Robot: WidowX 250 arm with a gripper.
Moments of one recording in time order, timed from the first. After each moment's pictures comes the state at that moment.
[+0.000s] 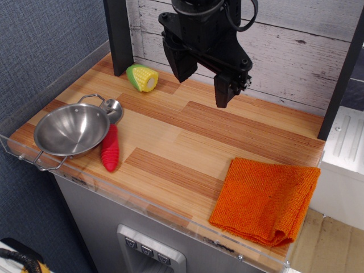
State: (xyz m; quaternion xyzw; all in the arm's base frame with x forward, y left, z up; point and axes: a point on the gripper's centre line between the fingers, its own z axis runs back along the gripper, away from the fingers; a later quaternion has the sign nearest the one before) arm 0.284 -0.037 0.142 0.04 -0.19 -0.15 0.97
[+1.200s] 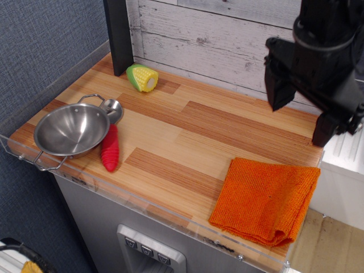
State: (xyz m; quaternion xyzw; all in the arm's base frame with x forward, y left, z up) arm 0.285 -0.136 0.131 0.02 -0.18 -0.24 0.95
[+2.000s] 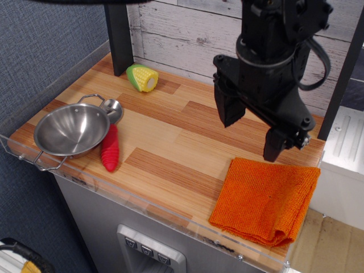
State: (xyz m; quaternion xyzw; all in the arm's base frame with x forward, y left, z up) arm 0.258 -0.101 0.120 0.02 -0.15 -0.21 0.97
